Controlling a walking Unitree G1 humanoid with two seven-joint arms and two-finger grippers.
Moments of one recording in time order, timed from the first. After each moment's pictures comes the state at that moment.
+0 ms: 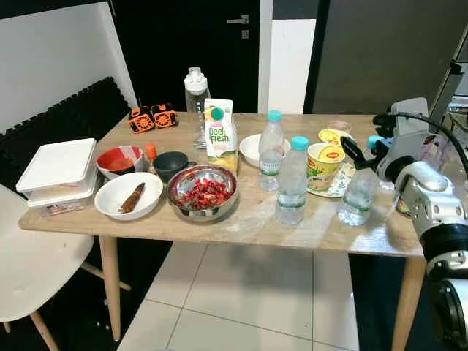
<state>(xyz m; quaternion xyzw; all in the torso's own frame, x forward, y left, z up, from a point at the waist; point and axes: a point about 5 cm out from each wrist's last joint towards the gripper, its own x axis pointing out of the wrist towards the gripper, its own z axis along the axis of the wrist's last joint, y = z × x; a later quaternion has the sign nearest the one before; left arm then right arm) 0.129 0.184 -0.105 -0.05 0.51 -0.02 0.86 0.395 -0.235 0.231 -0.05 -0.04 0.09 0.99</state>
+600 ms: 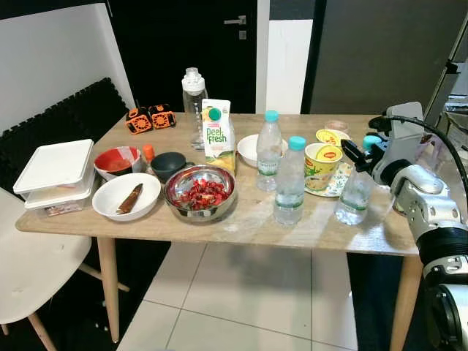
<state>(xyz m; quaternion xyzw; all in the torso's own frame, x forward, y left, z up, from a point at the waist) 0.129 0.184 -0.105 -0.05 0.51 -0.02 0.86 0.395 -0.228 0.230 -0.05 -0.04 0.10 0.99</state>
